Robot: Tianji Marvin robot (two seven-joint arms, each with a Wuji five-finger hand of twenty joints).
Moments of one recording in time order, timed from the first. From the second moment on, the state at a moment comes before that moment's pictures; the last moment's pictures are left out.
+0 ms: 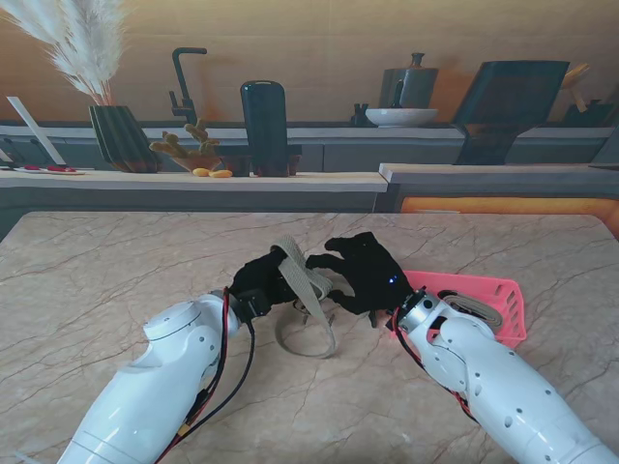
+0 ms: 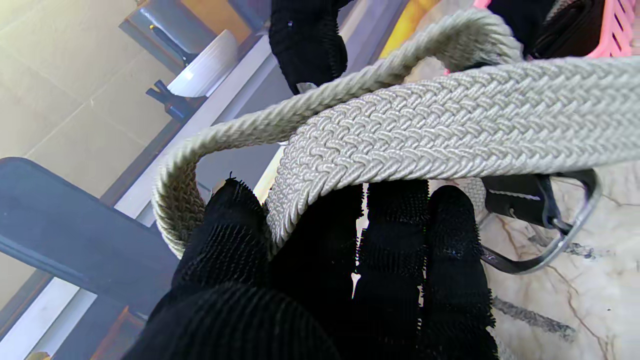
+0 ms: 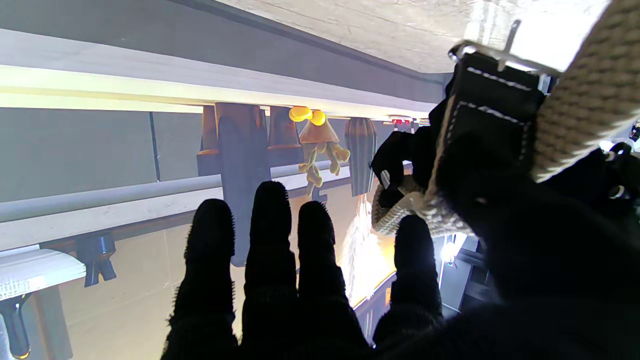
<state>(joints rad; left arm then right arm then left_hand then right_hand) 1.41 -1.32 -1.16 -1.56 -0.91 0.36 0.18 -1.29 -1.06 0.95 -1.31 -1.16 -0.37 -0.60 1.17 -0.07 -0.03 -0.06 0.59 0.20 0.99 0.75 1.09 0.18 0.93 0.77 0.93 0.31 1.02 0.70 0.34 0.32 1.21 0.61 0.47 -0.57 0.96 -0.13 0.09 -0.34 0.77 0.64 0.31 0.11 0.79 0.37 0.42 0.06 0.64 0.43 0.15 0.15 1.00 0.48</state>
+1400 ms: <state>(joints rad) 1.42 -1.31 -1.15 -1.55 -0.97 0.40 0.11 -1.25 -1.07 0.90 -1.28 -1.13 -0.36 -0.59 1.17 -0.02 -0.02 -0.04 0.58 0.20 0.99 0.75 1.09 0.20 0.93 0.76 0.92 0.32 1.01 0.69 0.33 0.32 1.20 0.61 0.46 -0.64 0.96 -0.14 0.07 -0.21 0.83 0.58 0.38 0.09 0.79 0.37 0.50 0.05 0.67 0.45 0.20 0.14 1.00 0.47</state>
